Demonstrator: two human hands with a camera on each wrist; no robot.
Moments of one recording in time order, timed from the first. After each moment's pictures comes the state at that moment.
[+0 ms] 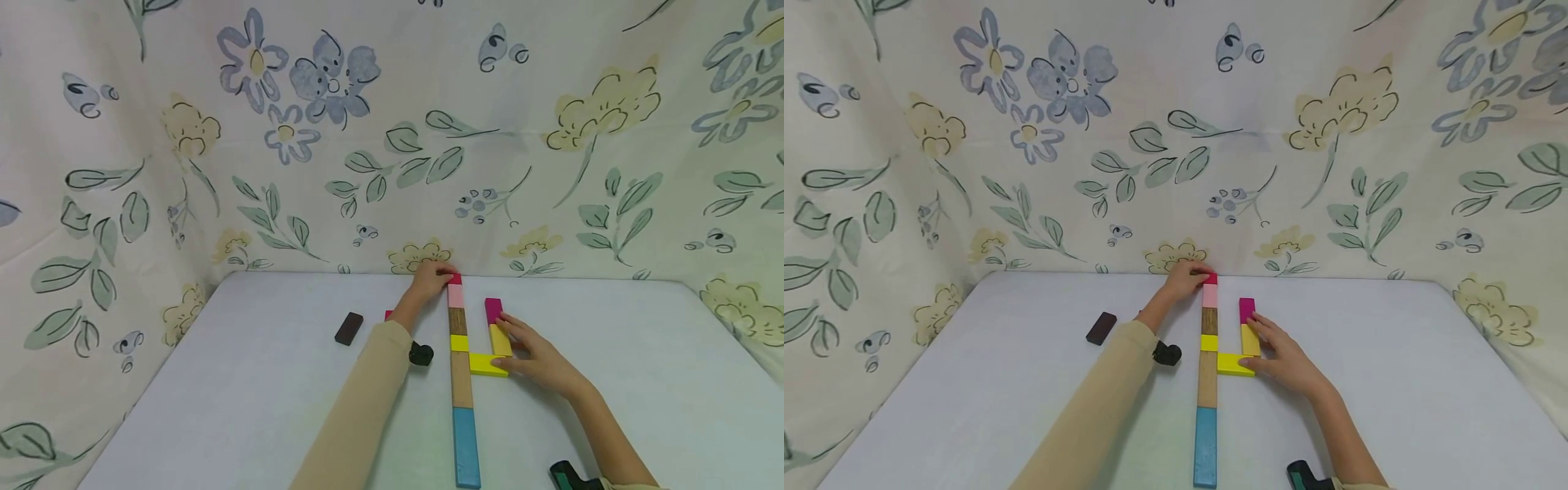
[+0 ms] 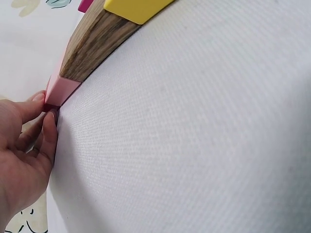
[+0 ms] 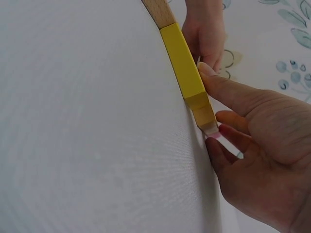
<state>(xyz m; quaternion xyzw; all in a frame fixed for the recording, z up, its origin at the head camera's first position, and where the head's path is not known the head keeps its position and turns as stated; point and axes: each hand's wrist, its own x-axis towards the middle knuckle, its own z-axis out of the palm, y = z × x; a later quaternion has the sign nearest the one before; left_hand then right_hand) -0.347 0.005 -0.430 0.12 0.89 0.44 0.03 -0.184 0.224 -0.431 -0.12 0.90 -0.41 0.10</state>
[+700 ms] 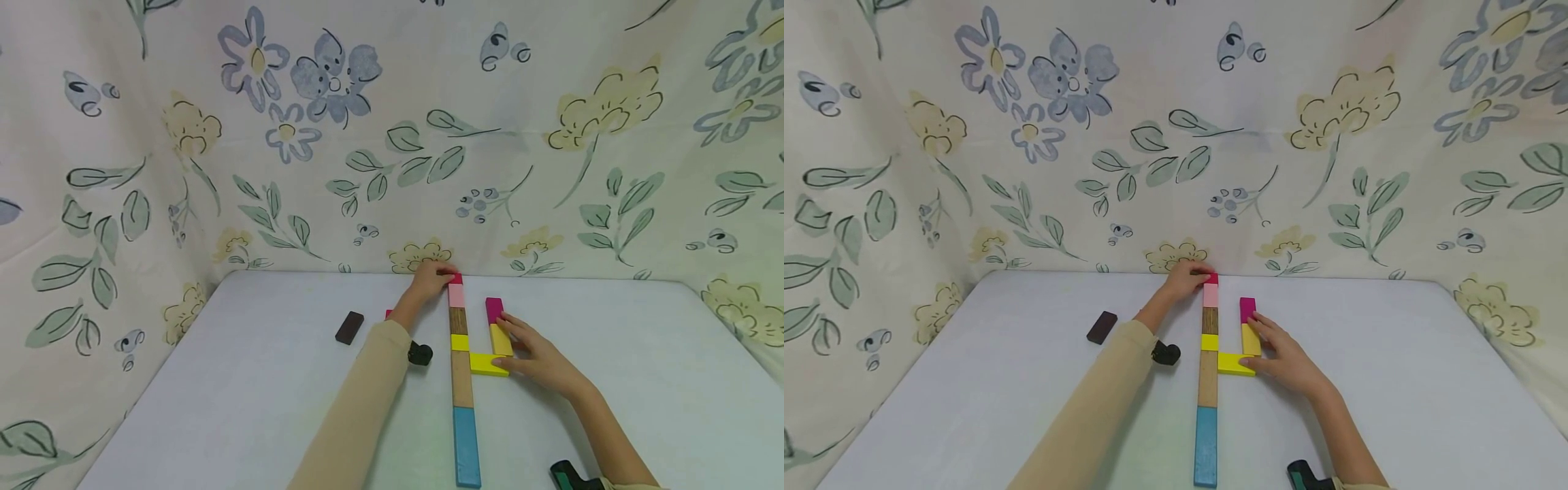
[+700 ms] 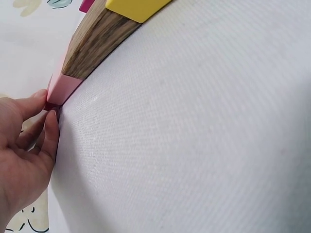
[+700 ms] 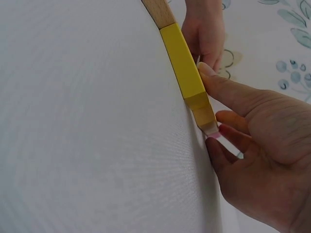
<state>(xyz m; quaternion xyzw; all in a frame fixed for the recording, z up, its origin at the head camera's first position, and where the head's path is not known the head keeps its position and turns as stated) -0.347 0.004 -0.431 0.12 0.89 0.45 0.03 -0.184 0.225 -0.431 -0.13 0.90 -0.41 0.10</state>
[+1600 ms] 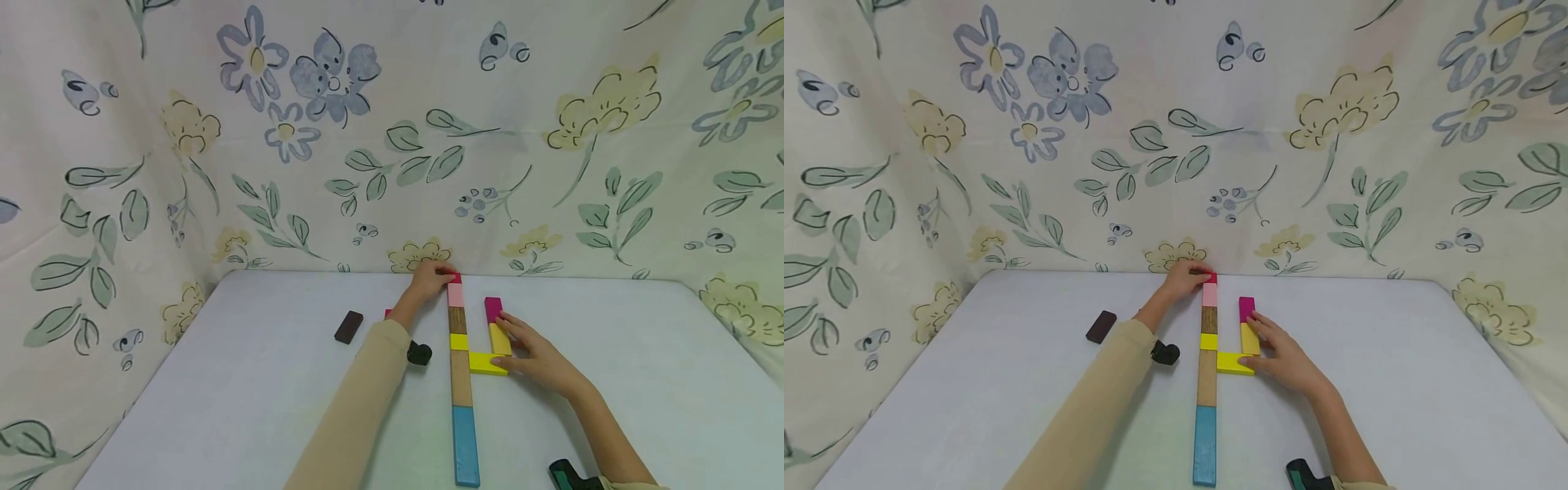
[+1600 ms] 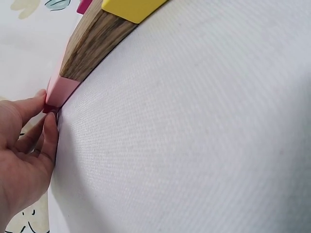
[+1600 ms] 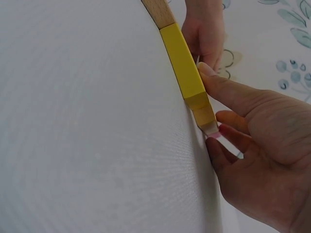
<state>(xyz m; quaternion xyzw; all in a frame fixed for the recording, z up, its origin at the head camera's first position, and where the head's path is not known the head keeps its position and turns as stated) -0.346 0.005 -0.431 0.11 0.88 0.46 0.03 -0.183 0.224 -0.431 -0.12 0.90 -0.42 0.10</state>
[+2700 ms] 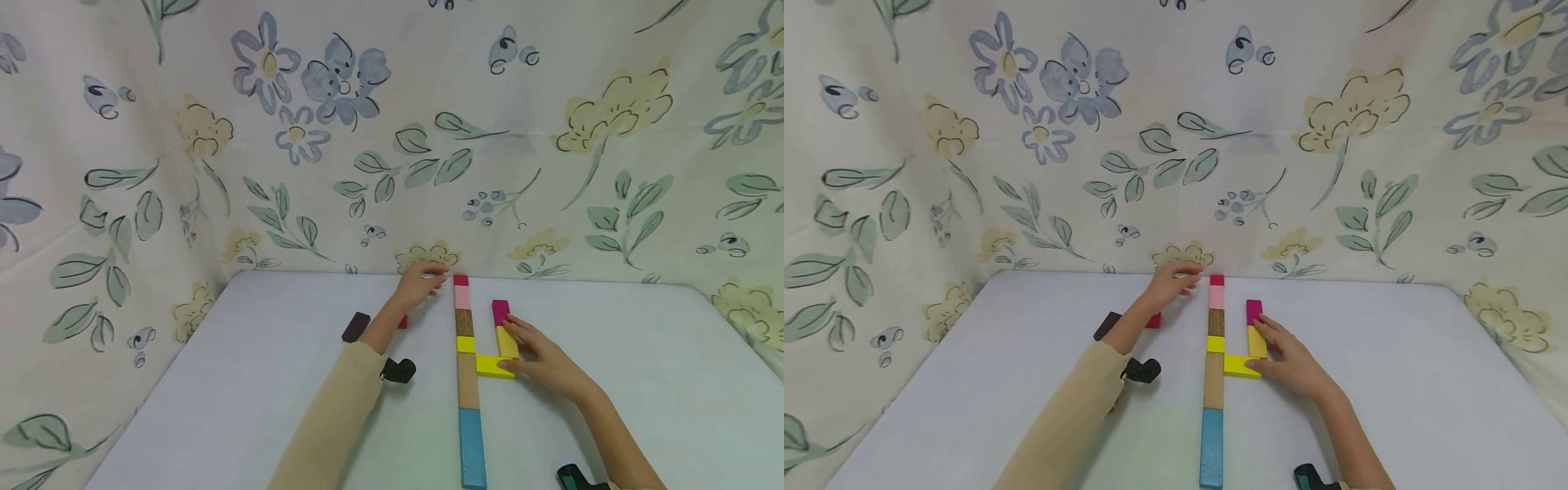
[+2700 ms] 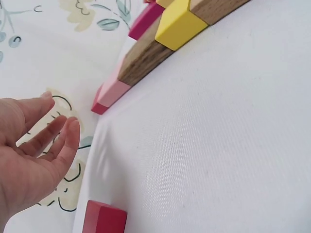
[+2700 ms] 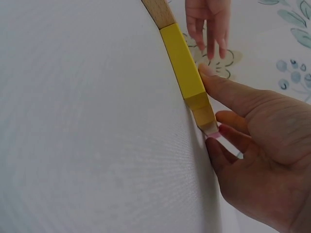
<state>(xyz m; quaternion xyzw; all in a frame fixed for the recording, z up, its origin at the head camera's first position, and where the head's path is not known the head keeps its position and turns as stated) -0.309 -0.040 -0.405 0.13 0.82 0.55 0.04 -0.185 0.224 -0.433 -0.12 0.90 -0.41 0.10</state>
